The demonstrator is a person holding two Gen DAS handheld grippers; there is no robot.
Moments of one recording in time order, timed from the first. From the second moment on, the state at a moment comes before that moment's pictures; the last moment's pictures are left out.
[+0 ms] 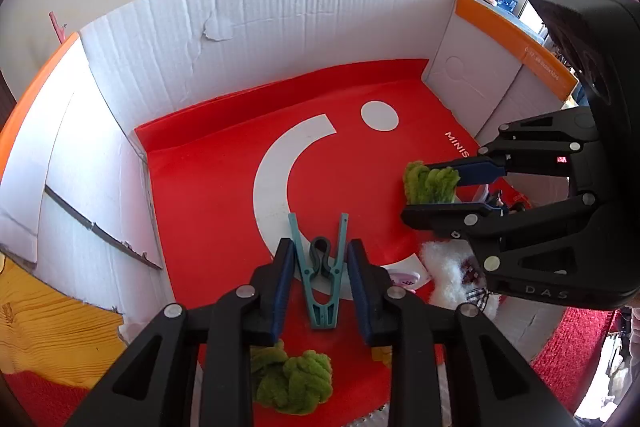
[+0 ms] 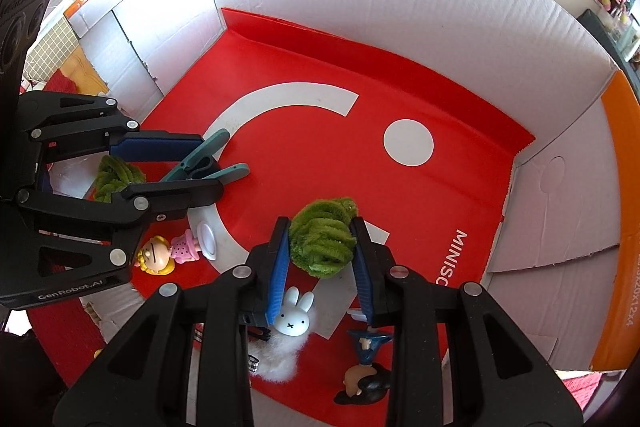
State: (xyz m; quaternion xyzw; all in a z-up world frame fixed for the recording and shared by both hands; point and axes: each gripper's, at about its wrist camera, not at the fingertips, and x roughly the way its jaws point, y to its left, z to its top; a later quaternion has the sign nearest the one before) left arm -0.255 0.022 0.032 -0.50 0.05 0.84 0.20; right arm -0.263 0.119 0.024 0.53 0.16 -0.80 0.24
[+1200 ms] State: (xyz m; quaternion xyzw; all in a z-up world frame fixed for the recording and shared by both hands) left arm -0.253 0.023 0.034 -0.49 0.05 0.84 0.20; right arm -0.259 0.111 0.035 0.52 0.15 -0.81 0.24
